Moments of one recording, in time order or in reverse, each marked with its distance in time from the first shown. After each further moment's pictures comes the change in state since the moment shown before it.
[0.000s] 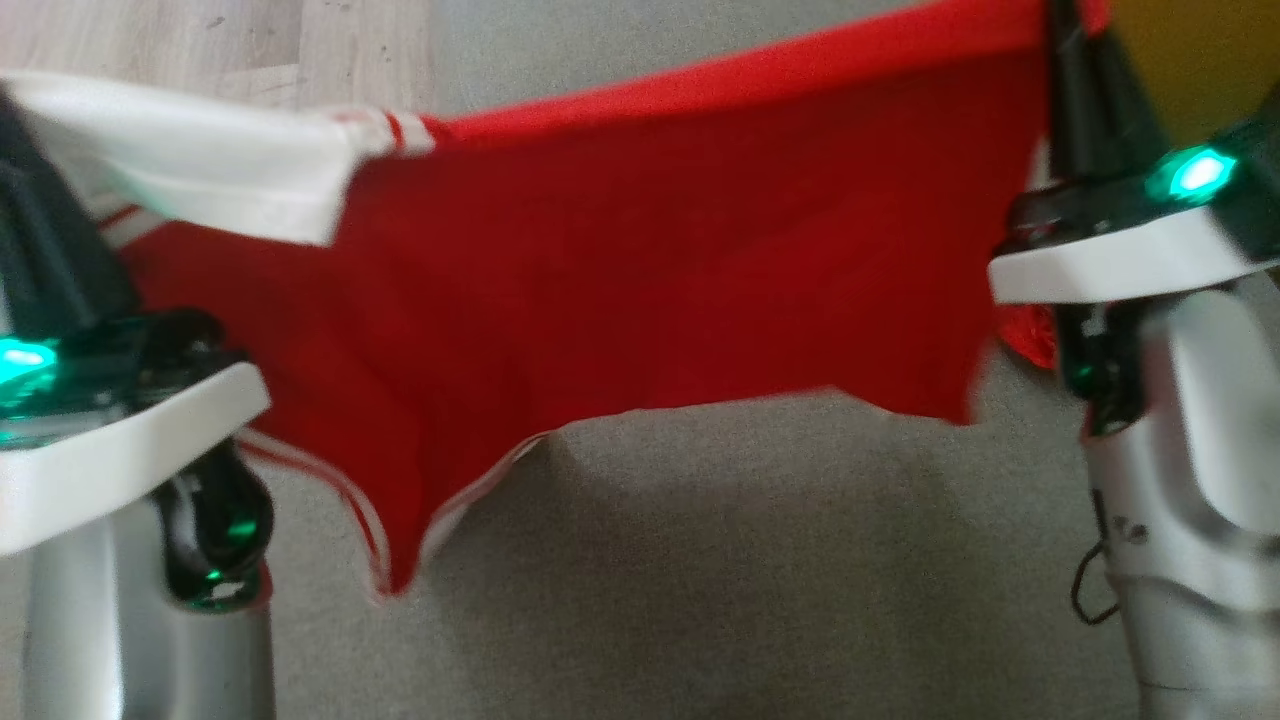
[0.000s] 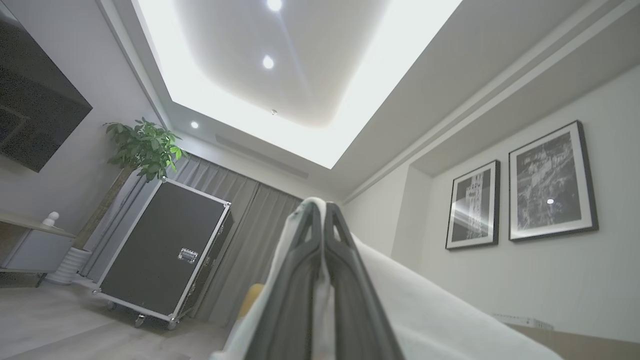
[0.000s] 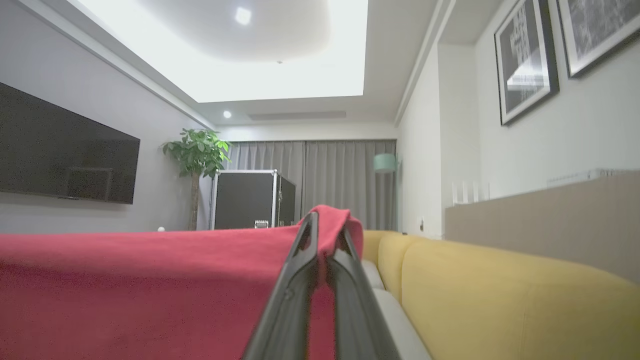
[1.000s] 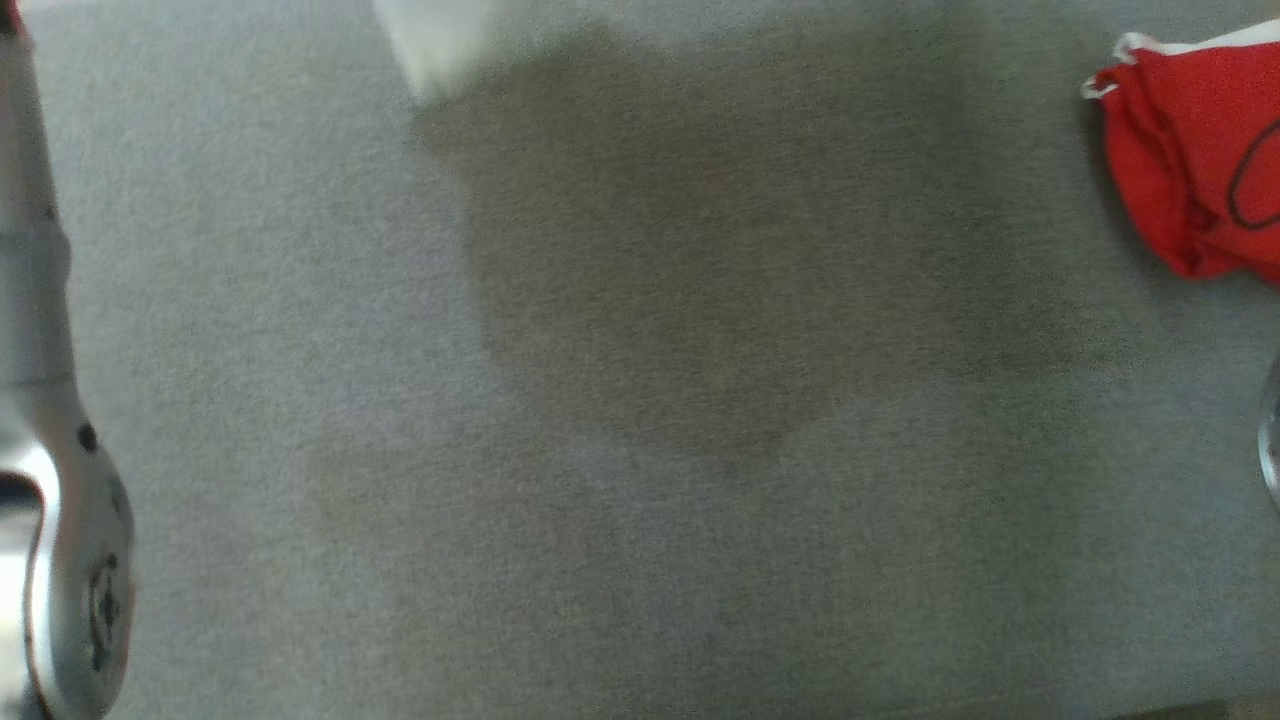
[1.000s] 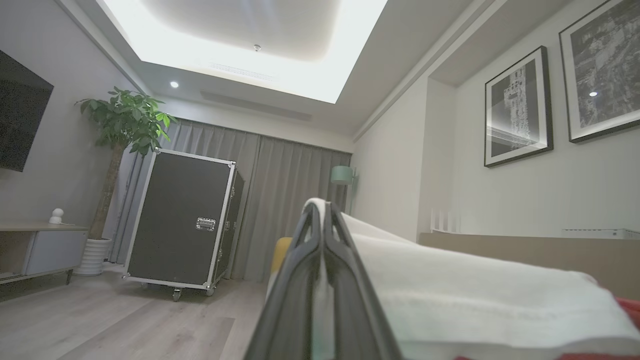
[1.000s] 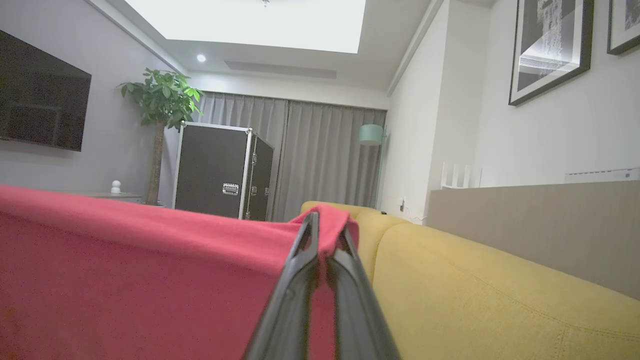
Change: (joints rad) left arm -0.924 0.169 -0.070 0.689 0.046 -0.074 0.063; right arm -0.792 -0.073 -0.039 0.540 -0.111 0.000 -0.042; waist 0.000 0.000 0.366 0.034
